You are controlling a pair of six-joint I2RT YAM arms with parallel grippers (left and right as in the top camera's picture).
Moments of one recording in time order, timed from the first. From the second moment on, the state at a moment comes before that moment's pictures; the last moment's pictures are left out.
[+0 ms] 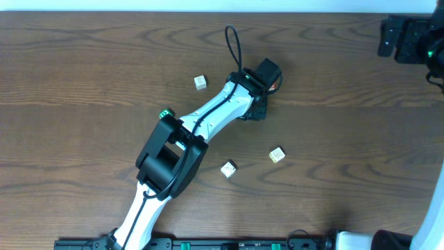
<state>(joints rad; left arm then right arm) -0.71 2.27 1.81 -0.87 -0.04 -0.57 -0.16 1.51 2.07 -1.14 -0.05 -0.06</state>
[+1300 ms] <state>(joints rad) -0.33 2.20 2.30 -1.39 -0.15 -0.38 -0.19 1.73 1.88 -1.12 -0.42 -0.16</state>
